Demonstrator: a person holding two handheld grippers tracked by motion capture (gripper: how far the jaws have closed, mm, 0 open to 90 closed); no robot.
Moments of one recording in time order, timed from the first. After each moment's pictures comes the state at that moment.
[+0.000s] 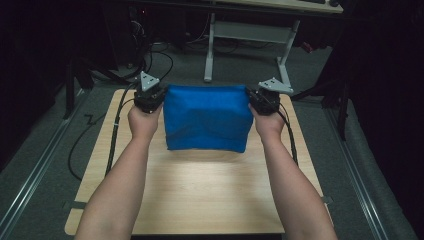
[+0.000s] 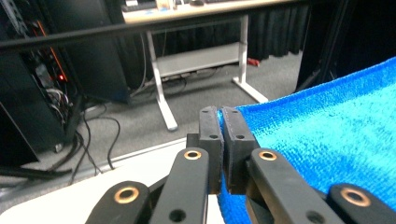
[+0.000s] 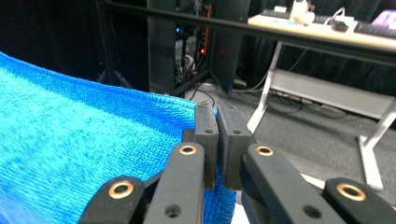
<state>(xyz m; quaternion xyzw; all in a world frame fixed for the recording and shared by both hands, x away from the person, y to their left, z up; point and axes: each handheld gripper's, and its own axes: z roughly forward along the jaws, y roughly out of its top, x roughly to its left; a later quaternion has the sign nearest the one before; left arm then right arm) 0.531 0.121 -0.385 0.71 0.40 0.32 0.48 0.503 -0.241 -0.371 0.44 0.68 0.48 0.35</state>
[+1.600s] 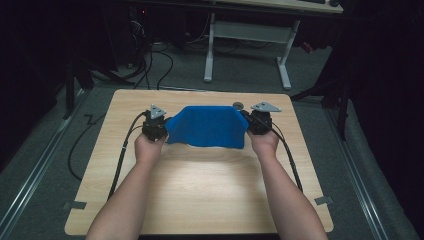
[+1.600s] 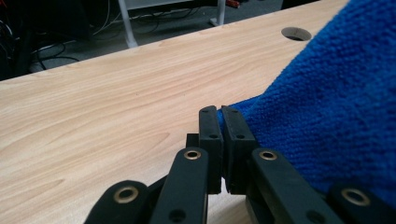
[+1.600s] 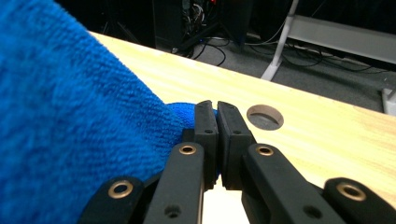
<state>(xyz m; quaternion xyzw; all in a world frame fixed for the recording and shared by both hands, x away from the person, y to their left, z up) 0.512 0.119 -0.484 0.76 0.42 0.23 0.44 0.498 -0.243 -0.451 0.46 0.72 0.43 0.30</state>
